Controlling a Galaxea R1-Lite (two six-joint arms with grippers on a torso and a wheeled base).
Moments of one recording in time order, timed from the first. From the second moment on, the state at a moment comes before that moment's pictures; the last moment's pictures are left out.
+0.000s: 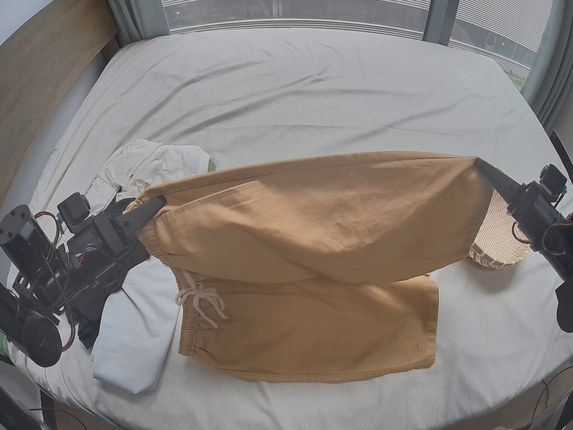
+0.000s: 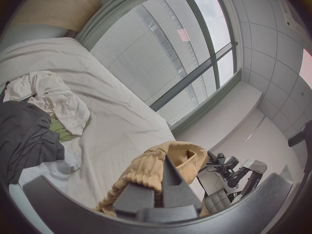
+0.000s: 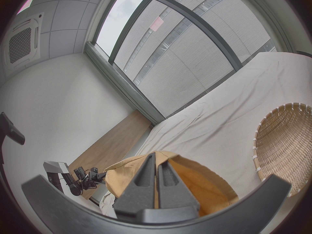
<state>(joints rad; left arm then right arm) -0.13 1.69 -0.34 -1.55 -0.59 -0.71 0.09 1.58 -0.40 -1.52 0.56 0.64</state>
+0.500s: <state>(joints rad) -0.13 1.63 -0.34 -1.55 -0.61 -0.71 0.09 1.51 -0.42 -1.51 0.56 0.64</state>
